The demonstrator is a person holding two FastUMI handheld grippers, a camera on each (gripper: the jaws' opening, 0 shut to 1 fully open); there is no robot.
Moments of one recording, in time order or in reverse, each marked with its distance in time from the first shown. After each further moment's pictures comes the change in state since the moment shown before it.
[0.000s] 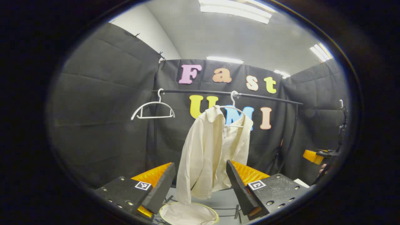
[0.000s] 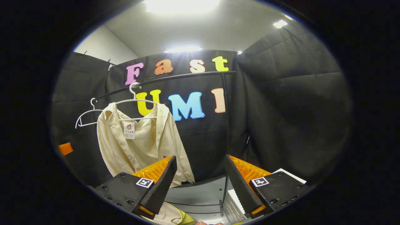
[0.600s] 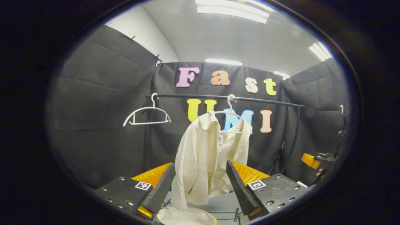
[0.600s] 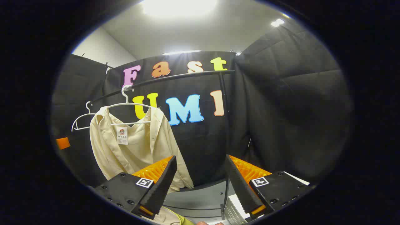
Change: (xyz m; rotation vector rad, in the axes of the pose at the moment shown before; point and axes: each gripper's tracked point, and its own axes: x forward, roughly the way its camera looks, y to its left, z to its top) left arm 0.043 -0.035 0.026 0.017 -0.039 0.003; right arm 0.045 -0.015 0.010 0.018 -0.036 0.003
